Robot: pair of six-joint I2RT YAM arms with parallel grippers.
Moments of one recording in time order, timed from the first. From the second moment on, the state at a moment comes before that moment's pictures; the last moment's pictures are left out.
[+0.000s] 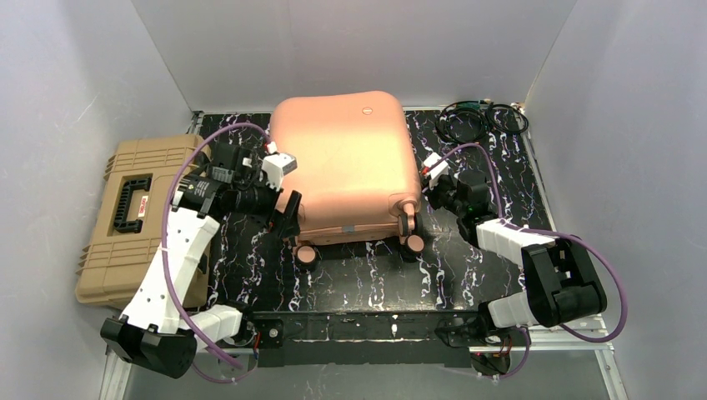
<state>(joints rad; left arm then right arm) -0.28 1.12 1.33 -1.21 0.43 0.22 0.31 1.38 0.55 0.52 -0.35 -0.39</state>
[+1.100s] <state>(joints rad) -0.26 1.24 1.26 -1.14 0.27 -0.05 0.28 1.40 0.54 0.54 -0.36 -0.38</state>
